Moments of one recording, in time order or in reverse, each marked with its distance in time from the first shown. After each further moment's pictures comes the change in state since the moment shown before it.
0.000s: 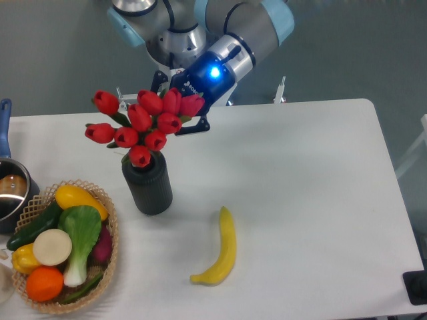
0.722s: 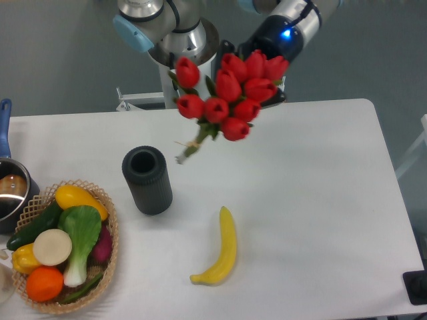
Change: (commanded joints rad) arm 0.160 -0.025 0.058 0.008 0.284 0.165
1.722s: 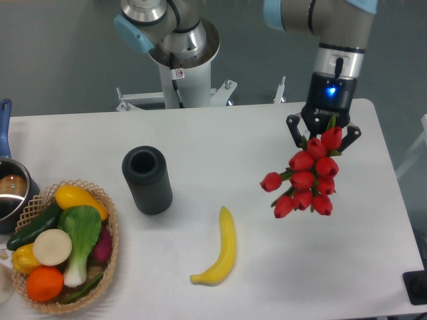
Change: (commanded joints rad) arm -0.054 -0.196 0.178 -0.008 0.758 0.246
